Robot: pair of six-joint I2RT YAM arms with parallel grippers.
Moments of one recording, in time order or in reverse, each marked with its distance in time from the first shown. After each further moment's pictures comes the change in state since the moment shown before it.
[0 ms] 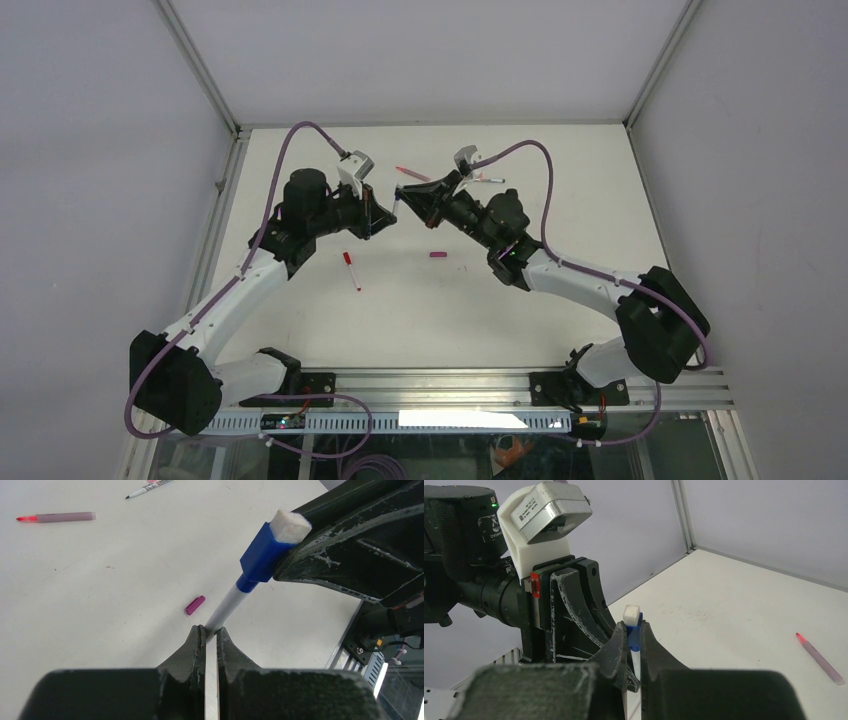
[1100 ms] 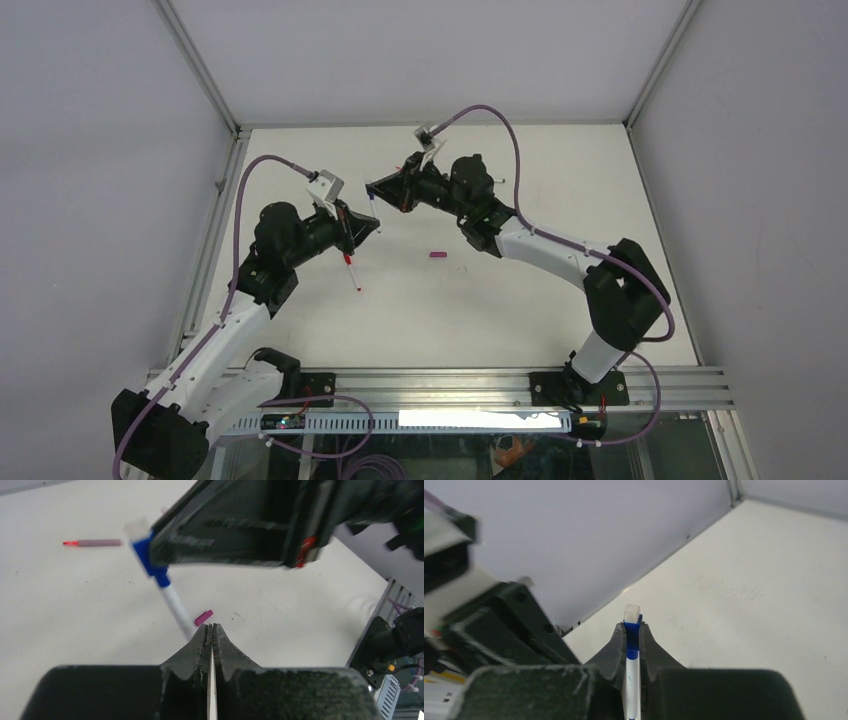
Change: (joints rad) left arm 0.031 -0.256 -0.218 0.134 -0.060 -0.040; right arm -0.017 0.201 0.325 -0.235 -0.163 0.128
